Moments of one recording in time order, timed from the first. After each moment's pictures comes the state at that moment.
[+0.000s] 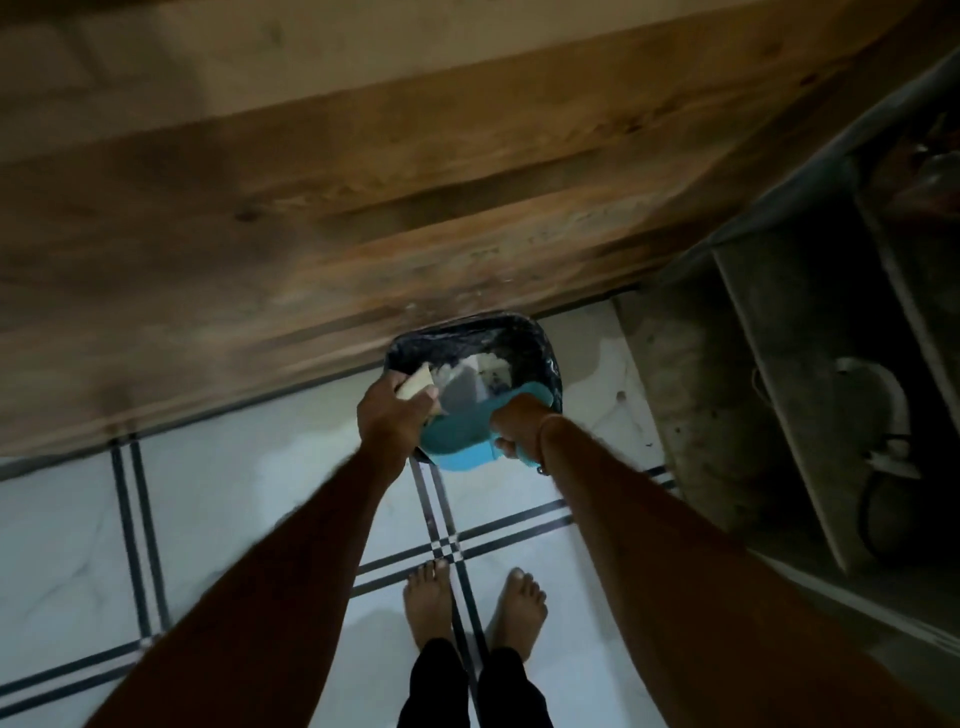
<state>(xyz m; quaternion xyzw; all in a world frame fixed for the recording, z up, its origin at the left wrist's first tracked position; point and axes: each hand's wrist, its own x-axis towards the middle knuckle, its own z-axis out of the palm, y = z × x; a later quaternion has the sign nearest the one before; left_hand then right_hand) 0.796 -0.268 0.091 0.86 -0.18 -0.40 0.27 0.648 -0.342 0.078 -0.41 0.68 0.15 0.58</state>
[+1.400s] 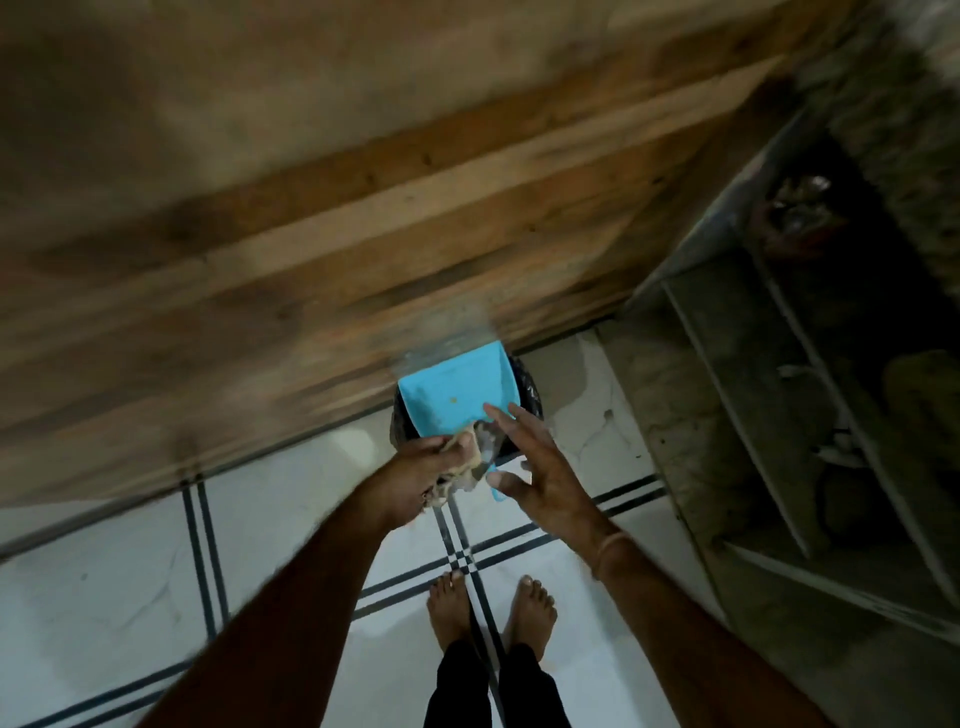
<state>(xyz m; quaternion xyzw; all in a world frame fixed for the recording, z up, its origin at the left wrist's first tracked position) 0.751 -0.249 0.241 0.64 -0.15 -0.69 0.30 0.554 -0.283 0.213 -0.65 0.46 -0.13 0.59</state>
